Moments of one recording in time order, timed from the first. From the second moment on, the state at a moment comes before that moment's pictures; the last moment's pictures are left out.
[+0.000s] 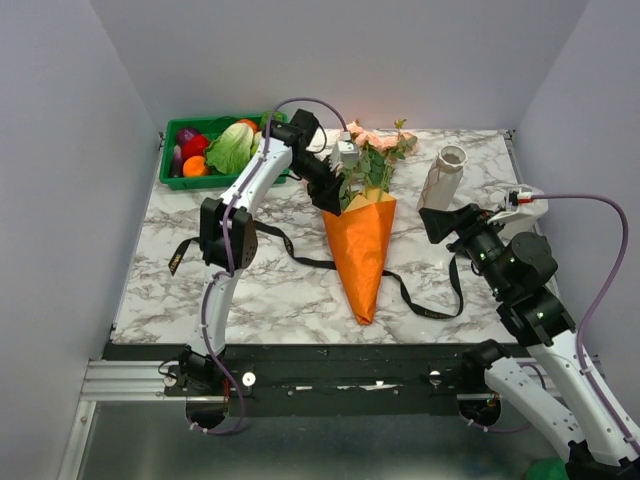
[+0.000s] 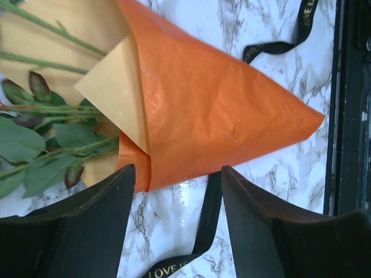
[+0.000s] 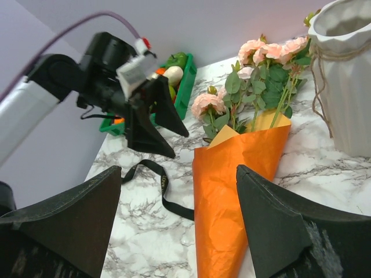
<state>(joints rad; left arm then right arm) -0.41 2.33 2.36 -1.28 0.92 0.78 0.43 0.59 0.75 -0.17 0.08 0.57</state>
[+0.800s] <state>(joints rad) -0.42 2.46 2.35 -1.30 0.90 0.81 0.43 0.61 0.75 -0.16 0.03 0.58</state>
